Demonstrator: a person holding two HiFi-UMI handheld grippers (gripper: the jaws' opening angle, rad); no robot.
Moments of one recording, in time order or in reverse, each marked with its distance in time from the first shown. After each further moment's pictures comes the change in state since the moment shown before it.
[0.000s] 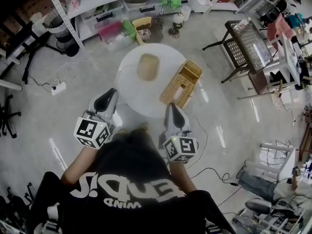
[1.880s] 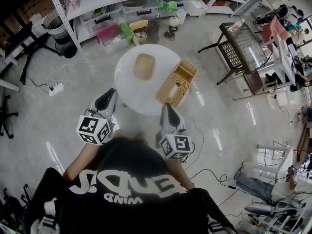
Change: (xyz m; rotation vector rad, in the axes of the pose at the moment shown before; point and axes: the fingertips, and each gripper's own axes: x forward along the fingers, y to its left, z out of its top) left arm -0.013 -0.015 -0.022 -0.028 -0.012 0.026; right arm -0.026 0.003 -0.012 -0.036 -0.009 0.014
